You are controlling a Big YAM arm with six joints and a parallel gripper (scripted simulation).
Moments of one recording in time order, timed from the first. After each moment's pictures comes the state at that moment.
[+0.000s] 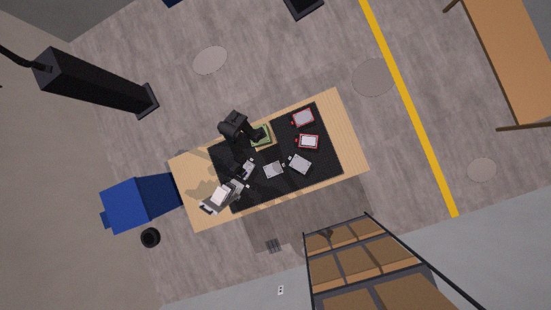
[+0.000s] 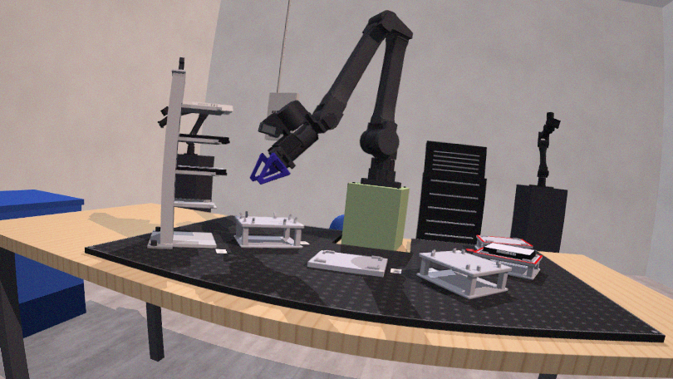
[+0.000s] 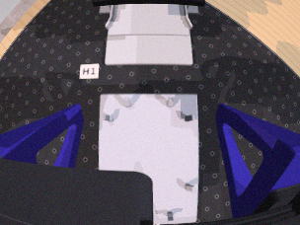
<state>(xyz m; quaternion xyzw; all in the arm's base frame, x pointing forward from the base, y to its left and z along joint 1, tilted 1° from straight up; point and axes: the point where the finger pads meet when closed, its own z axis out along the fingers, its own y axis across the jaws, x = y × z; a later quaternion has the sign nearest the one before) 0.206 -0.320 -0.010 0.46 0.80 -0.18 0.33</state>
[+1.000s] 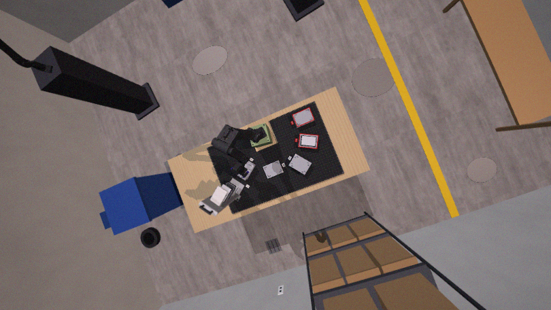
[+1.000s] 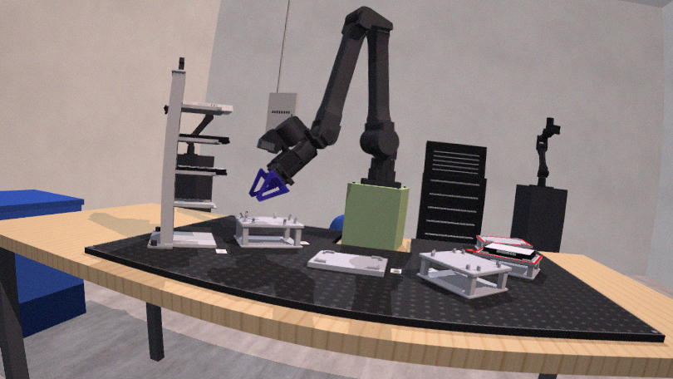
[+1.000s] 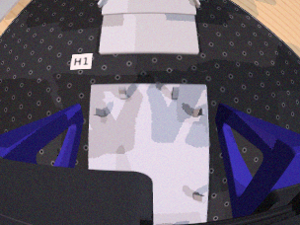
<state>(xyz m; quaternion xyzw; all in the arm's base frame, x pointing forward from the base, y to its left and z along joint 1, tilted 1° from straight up) 0.206 -0.319 -0.052 0.46 0.80 -0.18 0.33</state>
